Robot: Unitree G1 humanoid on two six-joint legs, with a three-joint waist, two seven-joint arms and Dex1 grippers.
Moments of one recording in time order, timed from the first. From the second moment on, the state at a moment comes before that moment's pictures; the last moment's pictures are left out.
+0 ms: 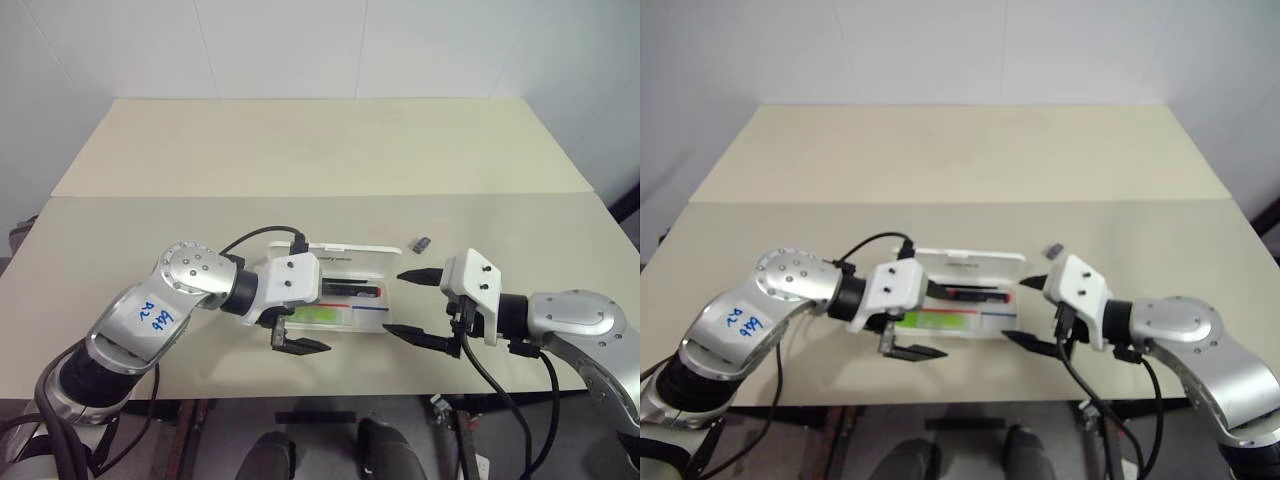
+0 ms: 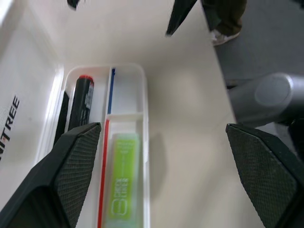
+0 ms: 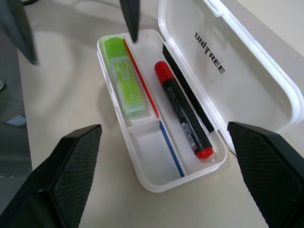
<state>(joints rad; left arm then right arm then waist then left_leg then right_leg) -0.64 0.75 -0.29 -0.61 -0.31 0.89 -1.06 -0.19 -0.88 -0.04 -0.62 0.52 0.67 0.86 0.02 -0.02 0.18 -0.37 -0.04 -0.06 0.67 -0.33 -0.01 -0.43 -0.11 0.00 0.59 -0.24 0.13</state>
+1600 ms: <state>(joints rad) -0.28 1.03 0.38 -0.32 -0.47 0.64 -1.02 -0.42 -0.91 0.07 -0.14 0.21 0.38 0.95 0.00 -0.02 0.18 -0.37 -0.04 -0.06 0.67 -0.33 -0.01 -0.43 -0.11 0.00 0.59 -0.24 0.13</state>
